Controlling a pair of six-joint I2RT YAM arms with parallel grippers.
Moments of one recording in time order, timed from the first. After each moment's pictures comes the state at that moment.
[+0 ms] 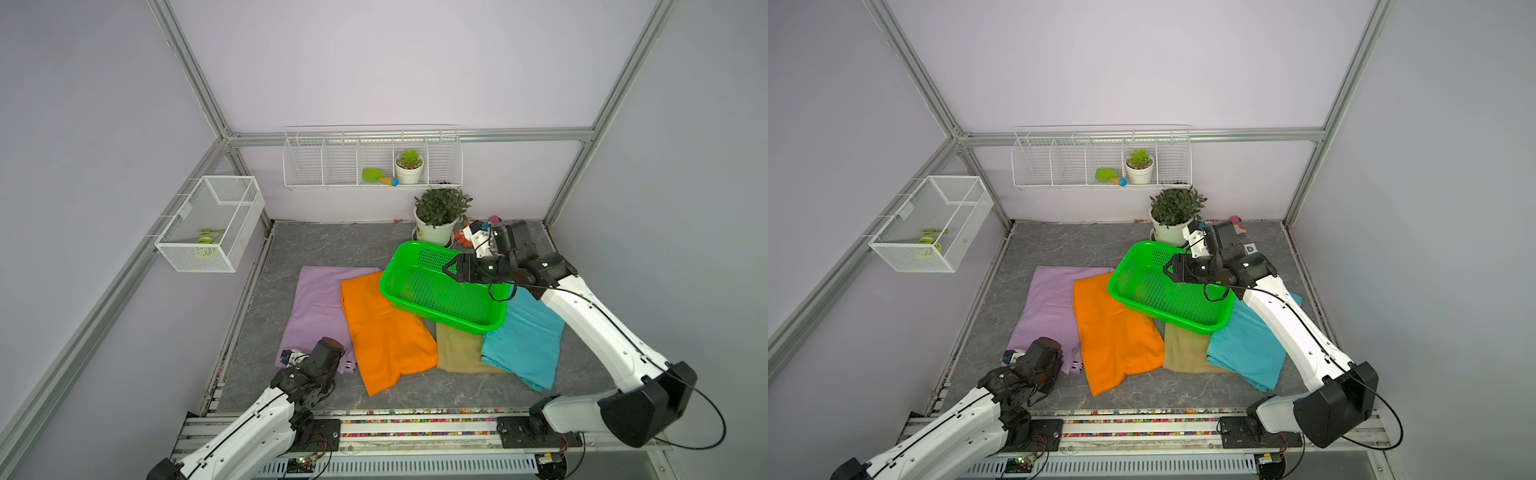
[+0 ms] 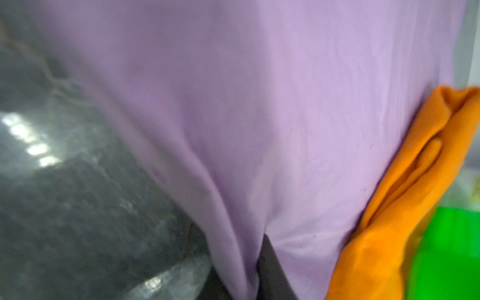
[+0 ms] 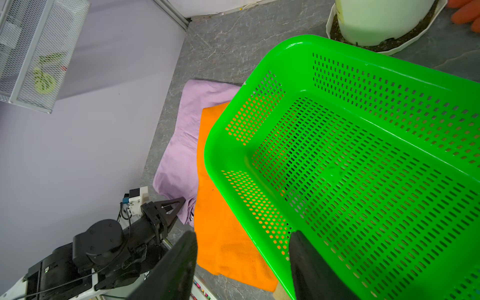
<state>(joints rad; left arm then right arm) -0.55 0.67 0.24 -0.59 -0.27 -1.65 0.44 1.39 1.41 -0.78 -0.40 0.42</state>
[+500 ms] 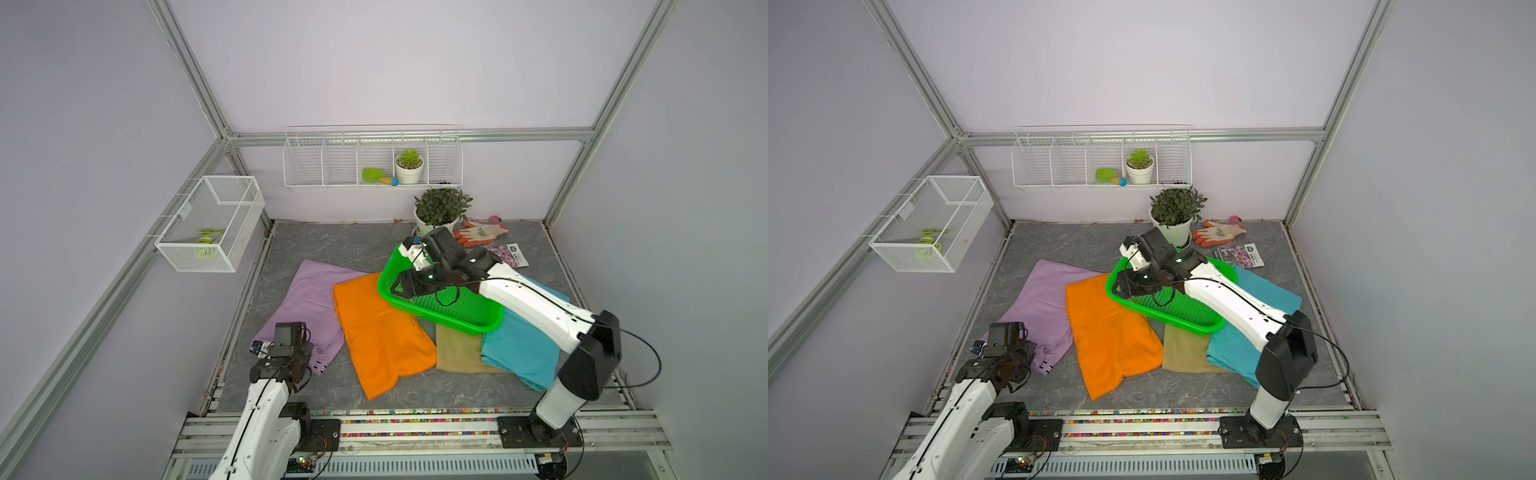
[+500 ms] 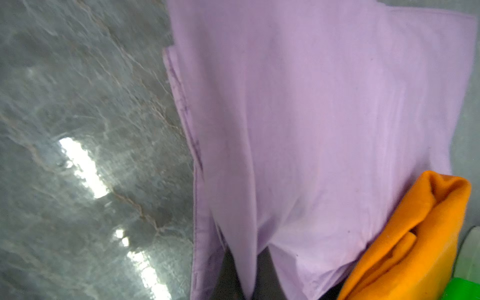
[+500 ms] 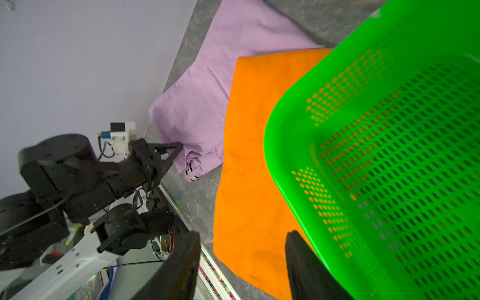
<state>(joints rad) 0.00 0.79 0.37 -0.66 -0.11 -1.18 0.78 1.77 1.65 -0.78 -0.37 0.42</state>
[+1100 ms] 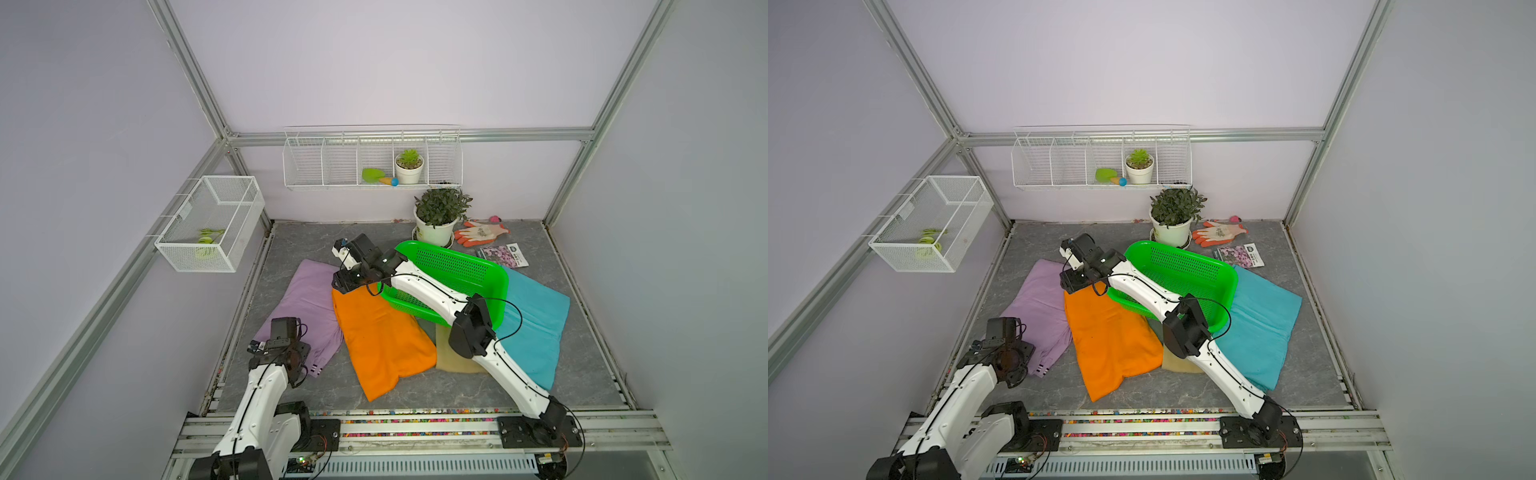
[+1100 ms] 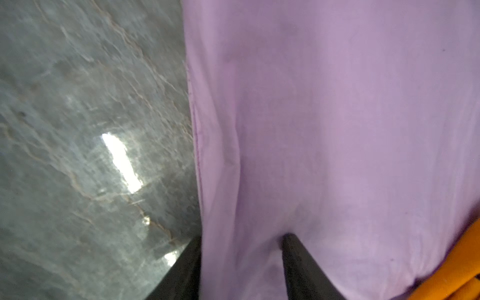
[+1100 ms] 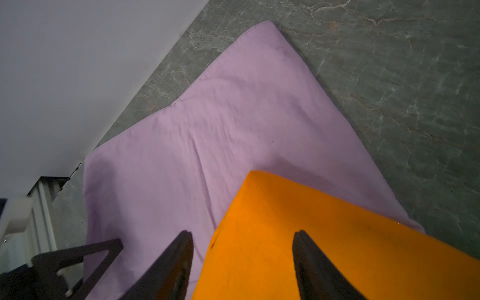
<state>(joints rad) 0.07 0.89 0.39 -0.65 -0.11 -1.11 0.87 2.65 2.62 -0.76 -0.23 0.25</state>
